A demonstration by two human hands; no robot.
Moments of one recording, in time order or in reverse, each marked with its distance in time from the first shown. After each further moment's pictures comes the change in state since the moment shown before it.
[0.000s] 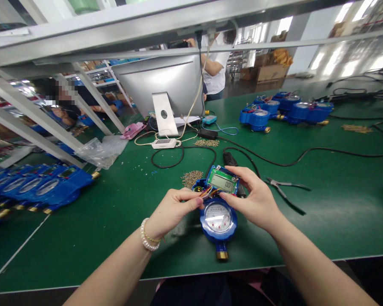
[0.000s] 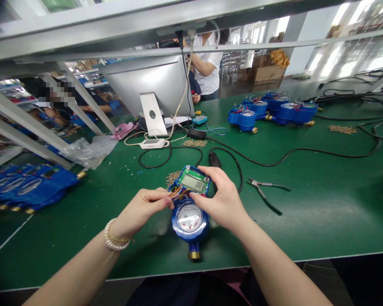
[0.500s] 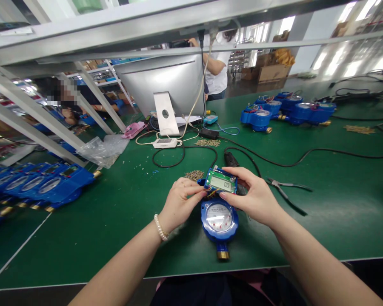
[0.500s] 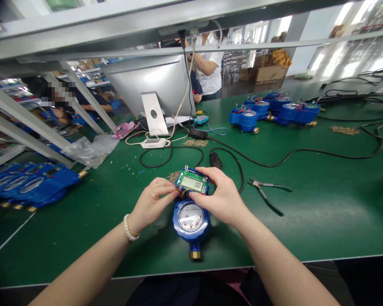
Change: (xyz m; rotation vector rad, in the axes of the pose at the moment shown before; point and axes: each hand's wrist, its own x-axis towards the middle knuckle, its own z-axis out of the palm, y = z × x) left_hand 0.018 -0.017 0.005 0.418 0.196 0.284; right_hand 0.008 -0.003 -0.002 0.093 -0.122 0.111
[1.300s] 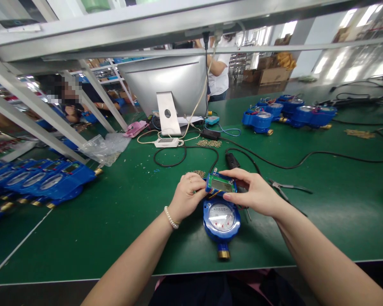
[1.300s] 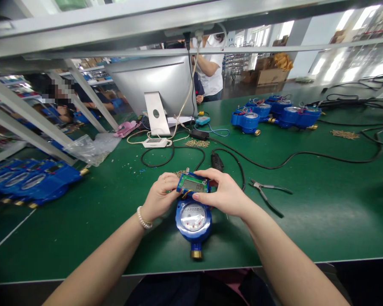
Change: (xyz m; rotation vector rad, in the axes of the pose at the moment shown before) left_hand 0.012 -0.018 0.011 0.077 0.034 0.188; right_hand 0.015 0.004 -0.011 0.103 -0.262 0.050
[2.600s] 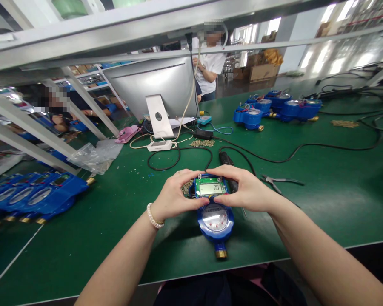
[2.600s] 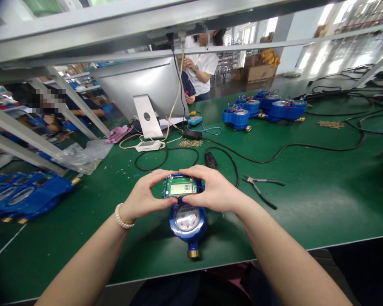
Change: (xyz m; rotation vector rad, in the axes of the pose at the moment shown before) left_hand 0.016 0.026 -0.033 0.022 -0.118 0.076; right_hand 0.003 -0.011 -0.003 -0.122 -0.037 -0.219
